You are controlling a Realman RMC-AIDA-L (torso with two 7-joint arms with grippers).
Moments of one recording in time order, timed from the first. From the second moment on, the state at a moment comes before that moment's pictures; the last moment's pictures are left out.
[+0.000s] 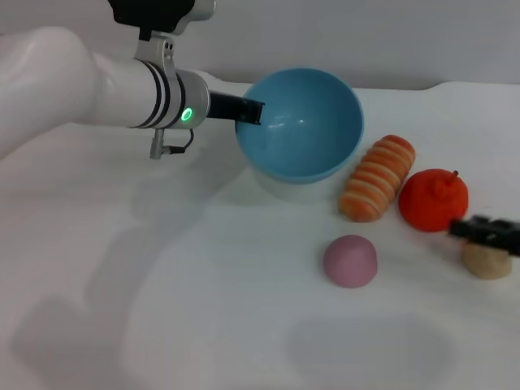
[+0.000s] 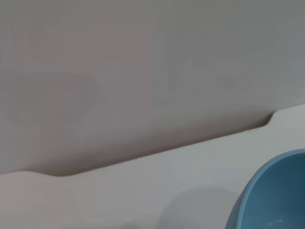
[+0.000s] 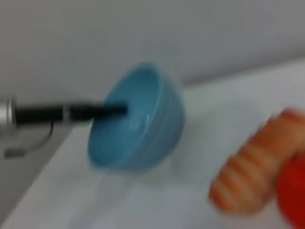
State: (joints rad) left arm -0.66 -2.06 1.65 0.92 2.37 0.63 -2.87; right arm 0.39 2.06 -0.60 -0.69 -2.11 -1.49 1.85
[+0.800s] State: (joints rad) left arm -0.66 -2.07 1.65 0.89 2.37 0.53 -2.88; right arm 0.66 2.08 -0.81 -0.32 -2.16 -1.14 1.82
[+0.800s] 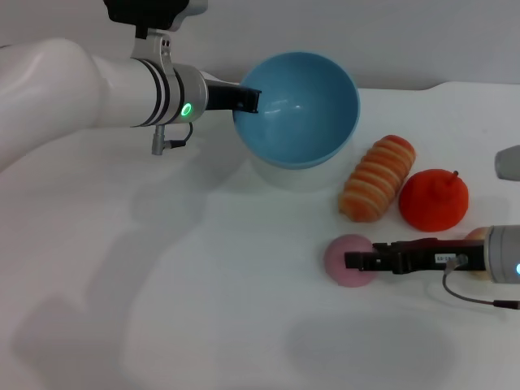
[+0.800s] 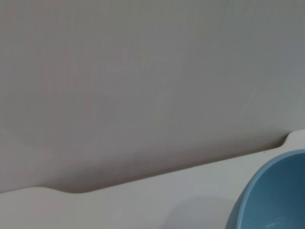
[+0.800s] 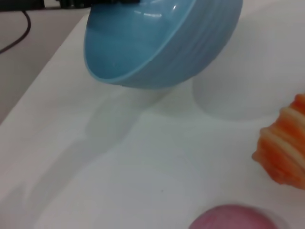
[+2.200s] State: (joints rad) left arm -0.74 -2.07 1.74 0.86 2.47 0.67 -2.87; right arm 0.50 2.07 -0.80 -1.02 -1.94 -1.67 1.86
